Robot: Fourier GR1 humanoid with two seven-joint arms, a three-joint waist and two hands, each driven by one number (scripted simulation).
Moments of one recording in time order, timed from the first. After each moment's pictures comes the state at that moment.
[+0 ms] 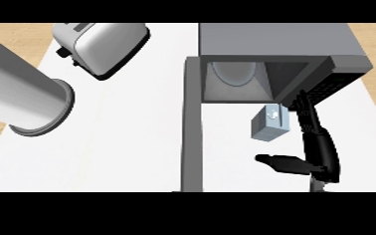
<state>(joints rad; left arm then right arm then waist) 0.28 0.18 0.57 -2.18 0.59 -0.45 0.15 0.04 -0.07 -0.04 -1.49 0.10 -0.03 -0.33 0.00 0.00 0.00</state>
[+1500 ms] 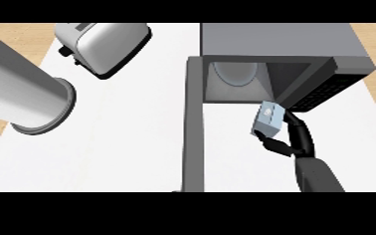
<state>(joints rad) 0.27 0.14 0.67 -2.21 0.67 -0.54 0.23 -0.37 -0.15 -0.19 -0.52 0.13 -0.01 -0.94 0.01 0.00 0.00</state>
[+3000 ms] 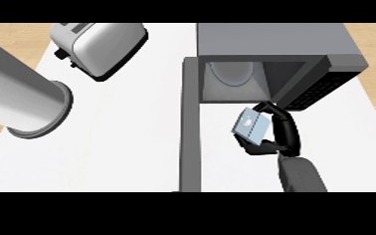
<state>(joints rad) 0.25 0.16 0.75 -2.13 0.70 -0.58 0.23 -0.23 -0.03 -0.06 -1.00 0.12 -0.03 -0.78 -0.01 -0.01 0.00</state>
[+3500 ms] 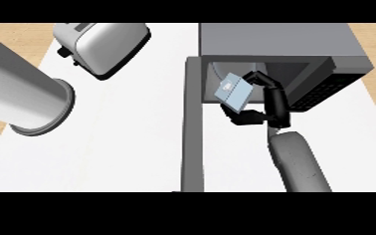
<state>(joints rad) 0.27 0.15 0.77 -2.10 0.71 -0.63 0.22 -0.39 -0.02 0.00 -1.11 0.15 -0.20 -0.51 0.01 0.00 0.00</state>
